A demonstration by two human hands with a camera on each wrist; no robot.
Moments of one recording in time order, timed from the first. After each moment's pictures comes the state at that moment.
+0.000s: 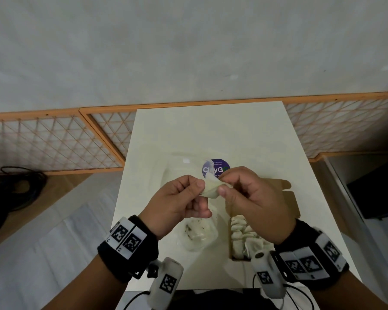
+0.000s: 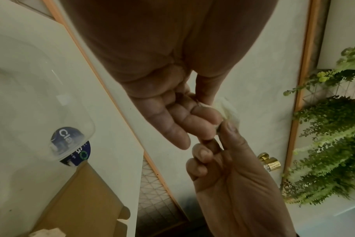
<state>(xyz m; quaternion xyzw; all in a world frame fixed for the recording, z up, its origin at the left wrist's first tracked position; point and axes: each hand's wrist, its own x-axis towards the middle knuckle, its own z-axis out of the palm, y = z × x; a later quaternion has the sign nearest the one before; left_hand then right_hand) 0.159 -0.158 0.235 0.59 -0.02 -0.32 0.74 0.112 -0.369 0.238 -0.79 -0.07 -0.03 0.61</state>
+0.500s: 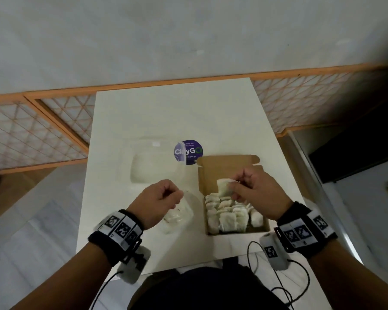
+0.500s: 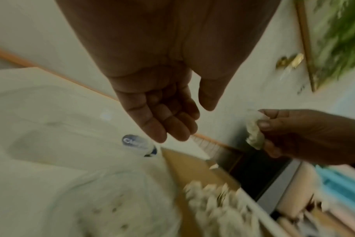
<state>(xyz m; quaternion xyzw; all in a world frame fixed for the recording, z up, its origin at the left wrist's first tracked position) 0.158 -0.161 0.152 0.84 -0.10 -0.30 0.45 0.082 -0.445 0.186 -0.81 0.13 0.11 0.56</state>
